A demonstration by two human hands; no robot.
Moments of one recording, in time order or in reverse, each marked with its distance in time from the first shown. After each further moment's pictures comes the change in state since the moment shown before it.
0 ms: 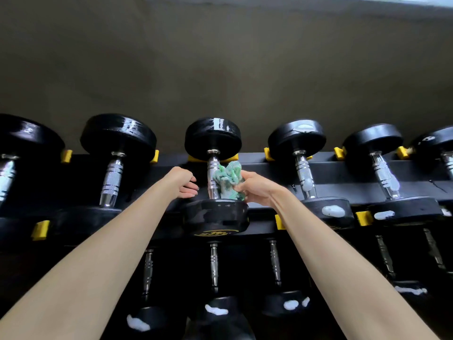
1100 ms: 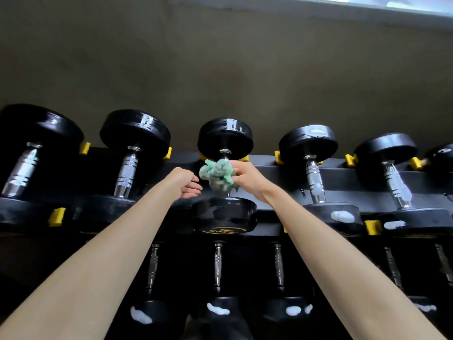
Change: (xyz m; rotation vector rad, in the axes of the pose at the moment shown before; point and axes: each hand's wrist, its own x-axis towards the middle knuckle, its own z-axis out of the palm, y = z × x) left_hand -0.021 -0.010 -0.014 -0.132 0.061 -0.030; right_hand -0.001 -0.025 0.035 -0.282 0.072 -0.338
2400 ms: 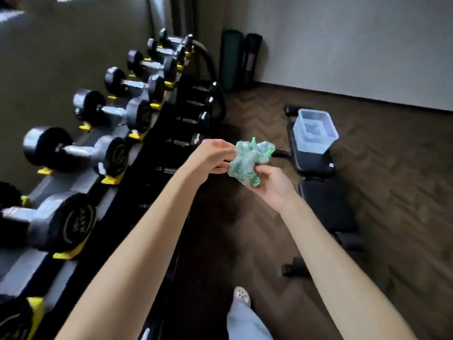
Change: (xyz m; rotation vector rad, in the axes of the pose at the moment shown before) left_hand -0.407 -0.135 0.320 0.888 -1.323 0.772; right_hand -0.557 0.080 0.077 1.226 1.691 -0.267
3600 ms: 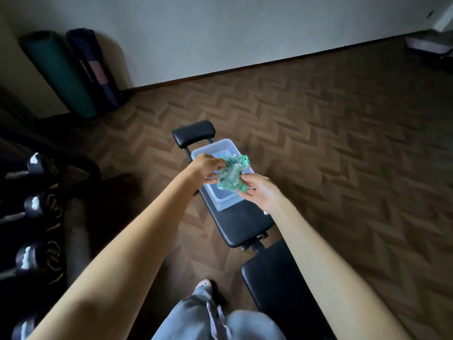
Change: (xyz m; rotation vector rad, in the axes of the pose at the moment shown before) left_hand 0.692 0.202 0.386 0.248 -0.431 -0.205; right_hand 0.461 -0.370 -0.391 0.175 0.570 -0.031
